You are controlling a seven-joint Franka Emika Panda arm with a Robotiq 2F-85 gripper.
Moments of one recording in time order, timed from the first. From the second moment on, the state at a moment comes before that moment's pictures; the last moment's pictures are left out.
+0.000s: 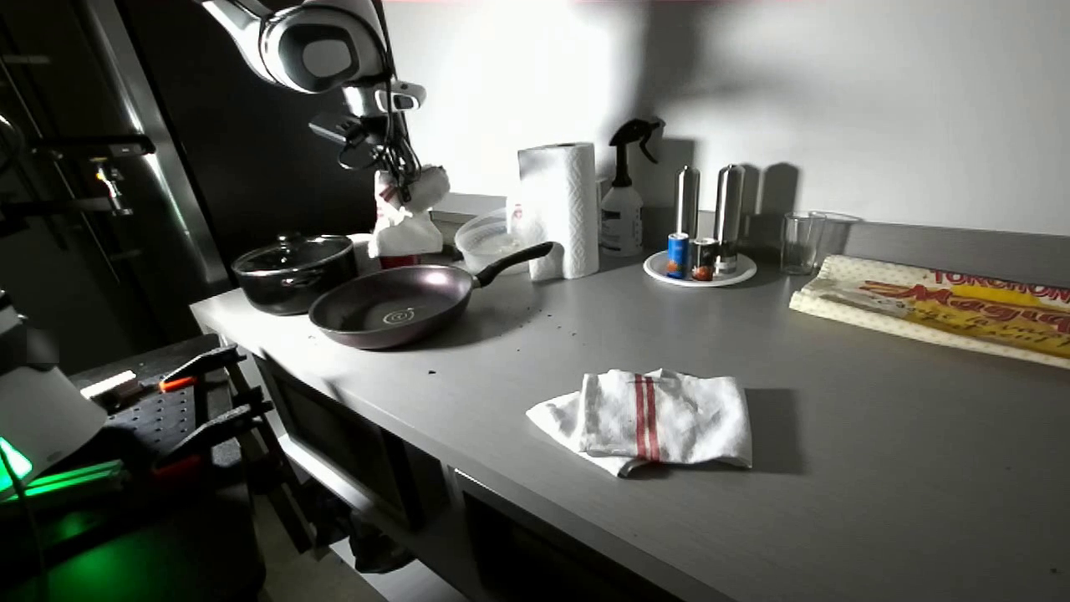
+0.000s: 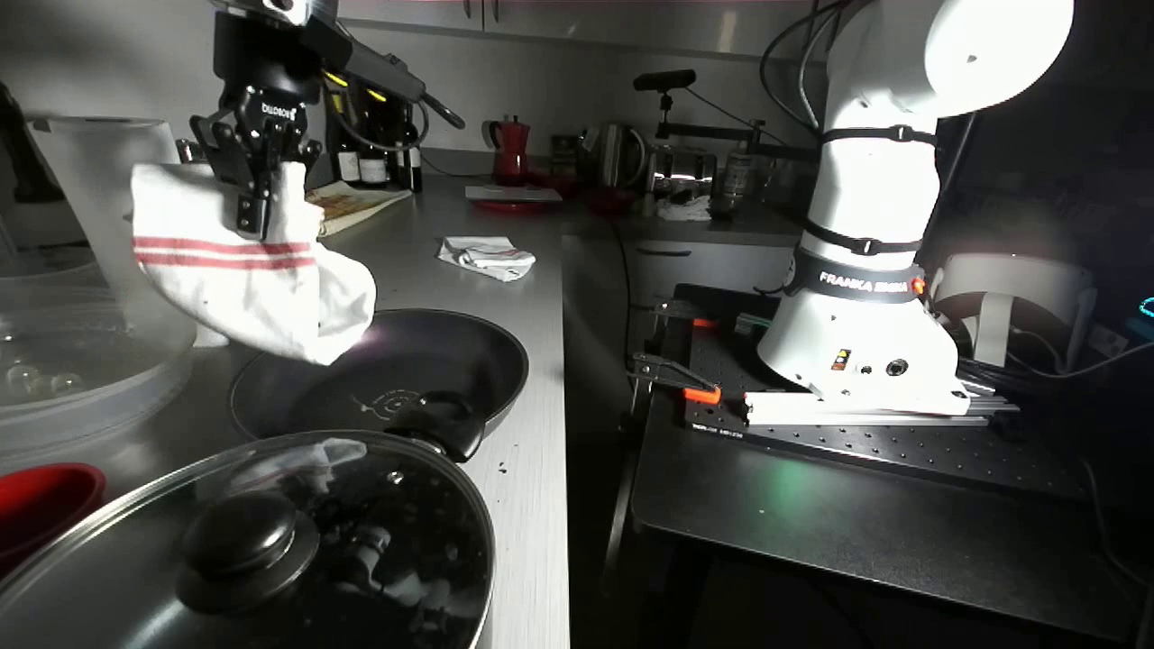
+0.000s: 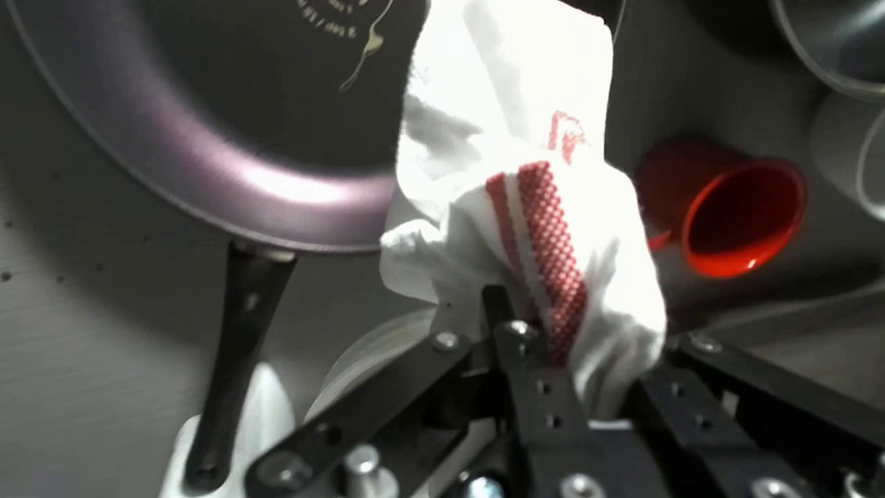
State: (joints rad) arm 0.11 0.21 0.21 -2.21 0.18 2.64 0.02
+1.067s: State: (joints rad) arm -0.01 0.38 -0.17 -2.00 0.09 2.67 0.42
